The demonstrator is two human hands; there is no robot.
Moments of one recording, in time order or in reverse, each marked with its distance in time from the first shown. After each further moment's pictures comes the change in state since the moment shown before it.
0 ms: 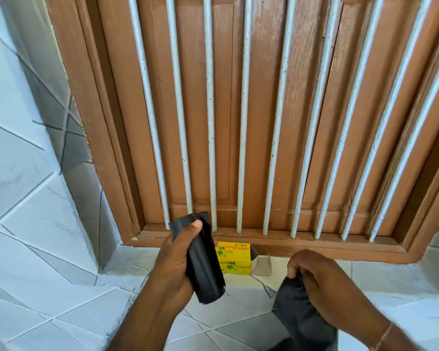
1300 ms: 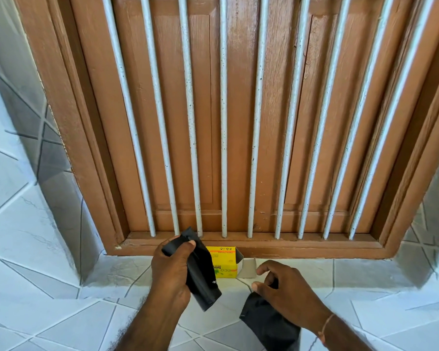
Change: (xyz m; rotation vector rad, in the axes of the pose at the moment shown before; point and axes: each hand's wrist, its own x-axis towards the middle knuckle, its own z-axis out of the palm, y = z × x) left_hand 0.038 -0.039 0.003 0.066 0.334 0.106; right_hand 0.012 0.014 0.045 0.232 -0.104 0.266
